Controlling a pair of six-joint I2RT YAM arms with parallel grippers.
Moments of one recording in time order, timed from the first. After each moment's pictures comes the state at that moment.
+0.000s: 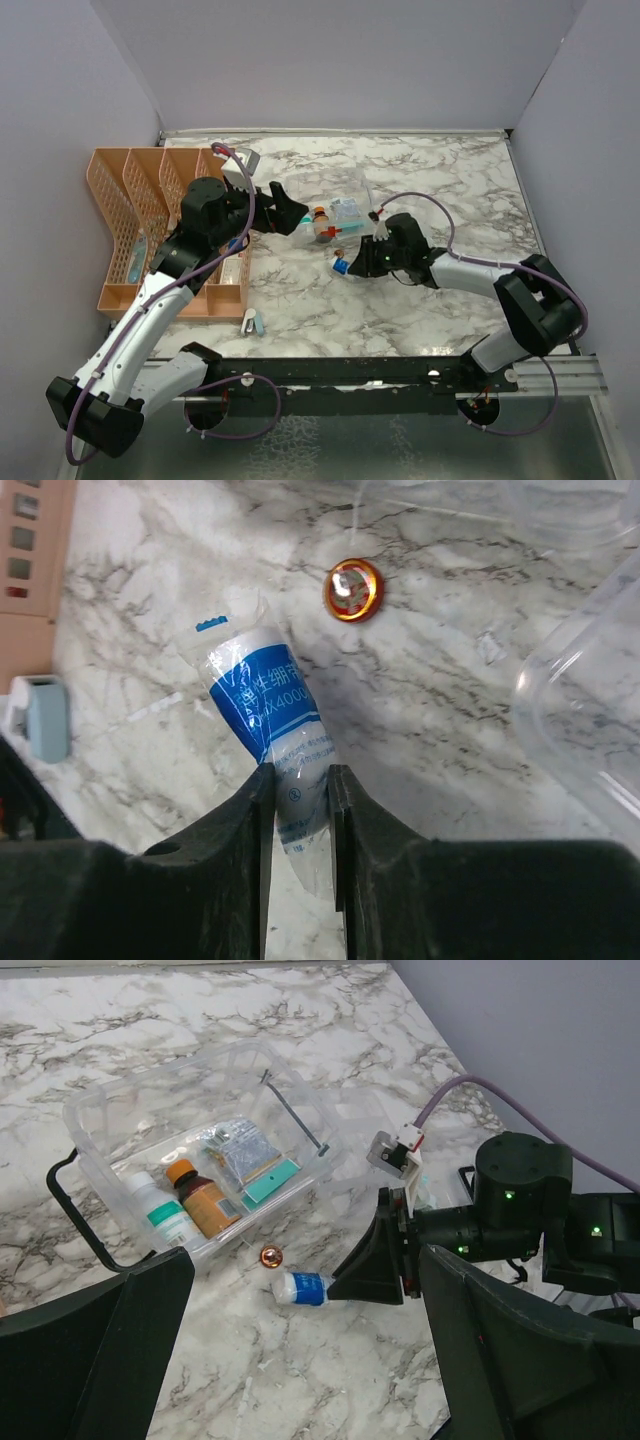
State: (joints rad) left arm -0.44 0.97 1.01 -0.27 0.27 -0.39; right arm 0.60 1.55 0.68 0.15 -0.31 0.43
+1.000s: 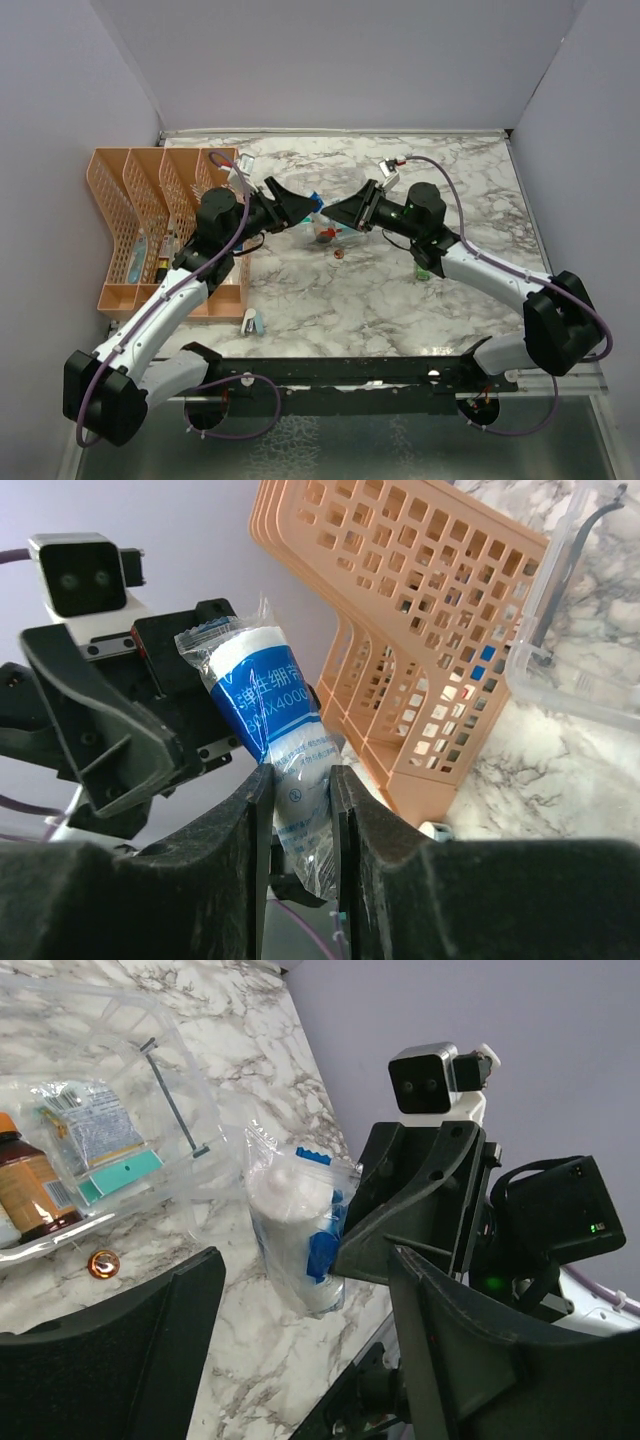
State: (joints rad) left arm -0.44 1.02 0.81 0.11 0.36 -0.89; right arm 0.60 1.39 0.84 0.54 -0.50 1.08
